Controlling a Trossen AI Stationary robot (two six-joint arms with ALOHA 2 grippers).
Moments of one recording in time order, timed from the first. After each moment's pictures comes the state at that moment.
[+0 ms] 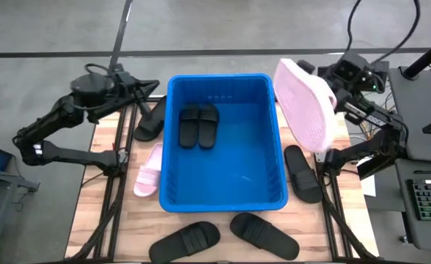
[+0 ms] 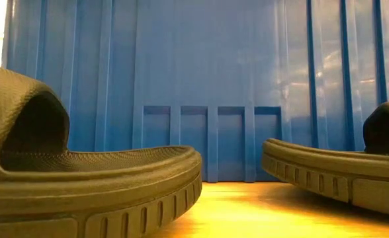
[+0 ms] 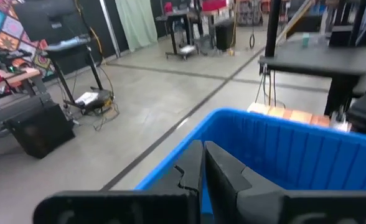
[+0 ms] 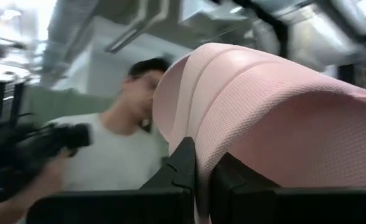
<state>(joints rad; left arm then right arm) 0.28 0.91 1.38 -0.60 -0.38 0.07 -0.37 1.30 1.58 0.93 -1.12 1.04</state>
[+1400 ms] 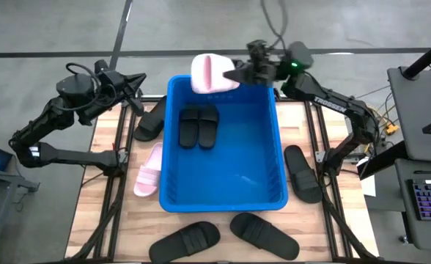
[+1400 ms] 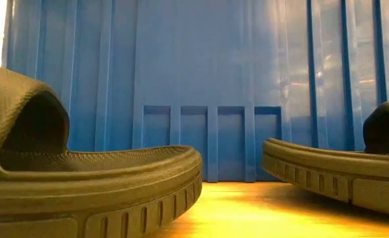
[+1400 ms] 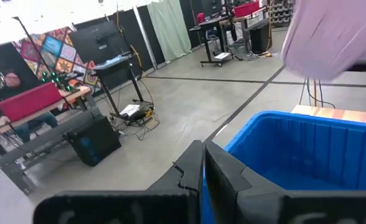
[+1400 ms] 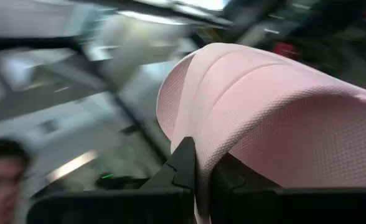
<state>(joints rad) 0.28 0.84 1.38 -0.61 -0.53 0.21 -0.47 1.59 1.61 0.43 -0.79 1.04</state>
